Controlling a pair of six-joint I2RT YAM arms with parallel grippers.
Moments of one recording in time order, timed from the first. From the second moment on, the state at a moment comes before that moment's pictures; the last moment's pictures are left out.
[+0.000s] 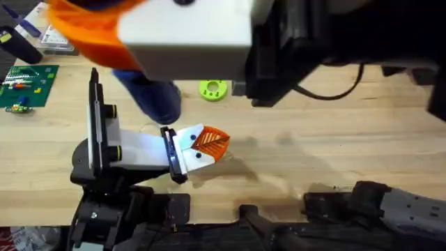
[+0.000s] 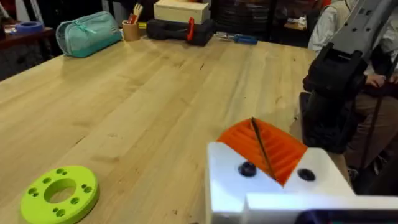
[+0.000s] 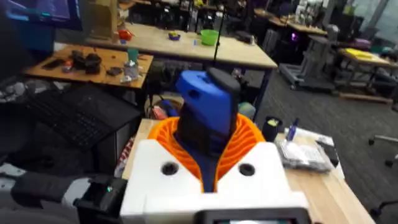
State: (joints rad) left arm -0.11 0.00 0.01 -0.11 1.13 0.03; right arm 0.96 1.13 1.18 0.08 -0.57 -0.10
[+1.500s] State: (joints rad) left arm -0.11 0.00 0.01 -0.11 1.13 0.03; right arm 0.85 1.13 0.95 0.25 -0.80 -0.07
